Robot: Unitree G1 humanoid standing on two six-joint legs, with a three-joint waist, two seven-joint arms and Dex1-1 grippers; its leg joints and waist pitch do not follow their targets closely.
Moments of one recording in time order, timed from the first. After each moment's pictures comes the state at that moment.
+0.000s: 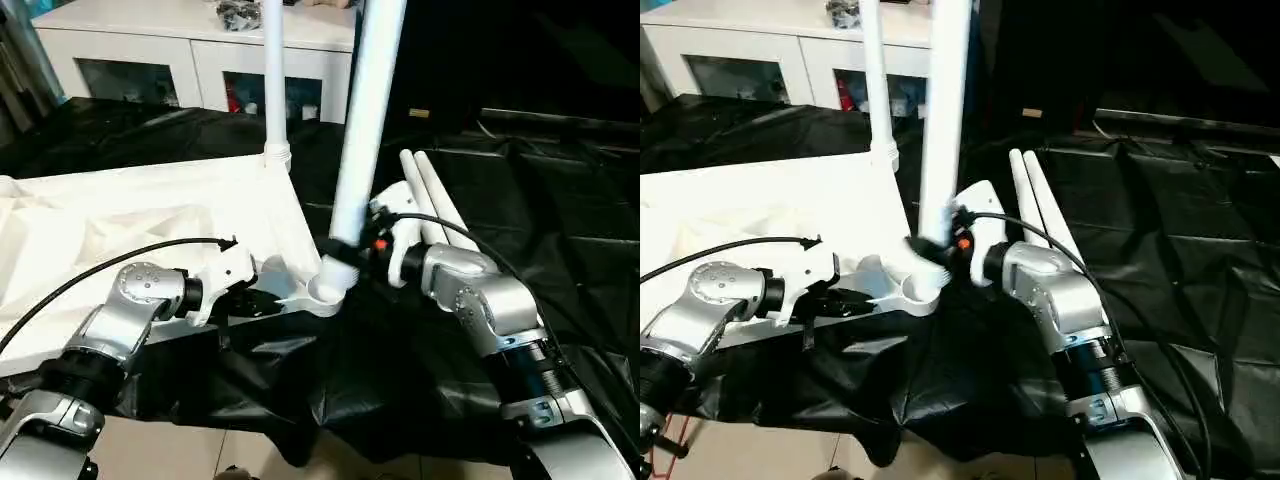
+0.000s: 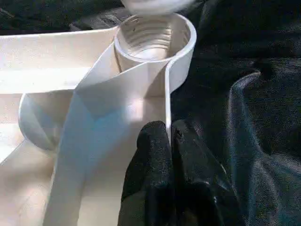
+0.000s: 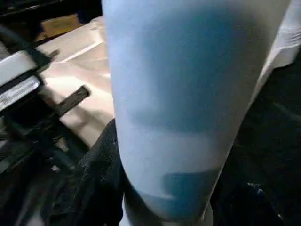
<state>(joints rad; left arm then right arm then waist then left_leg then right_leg) -0.51 0.55 -0.29 0.54 -0.07 0.03 -1.17 -0.57 -0.18 0.16 0.28 0.28 0.54 0.75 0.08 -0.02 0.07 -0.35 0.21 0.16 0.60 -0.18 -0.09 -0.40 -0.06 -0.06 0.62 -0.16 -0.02</state>
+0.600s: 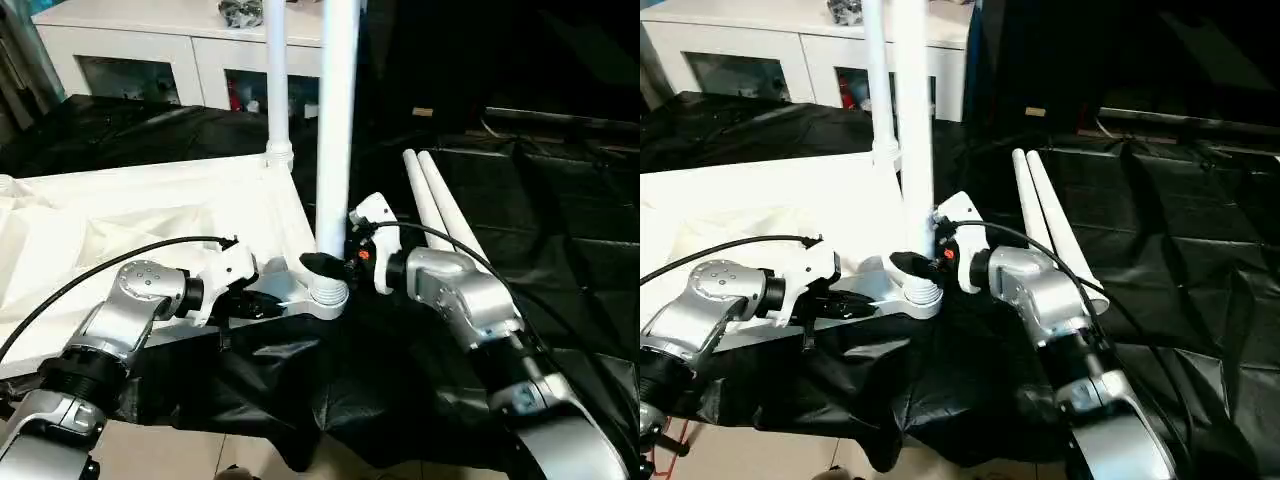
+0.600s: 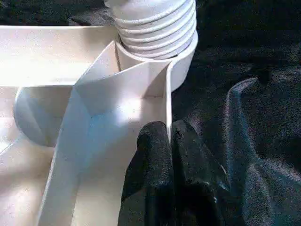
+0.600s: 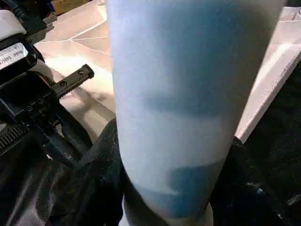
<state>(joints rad) -0.51 0.53 -0.28 0.51 -0.08 0.10 -1.19 -0.63 -0.15 0.19 0.46 0.24 0.46 0.79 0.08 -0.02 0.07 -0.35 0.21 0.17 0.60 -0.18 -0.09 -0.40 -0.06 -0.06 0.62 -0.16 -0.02</state>
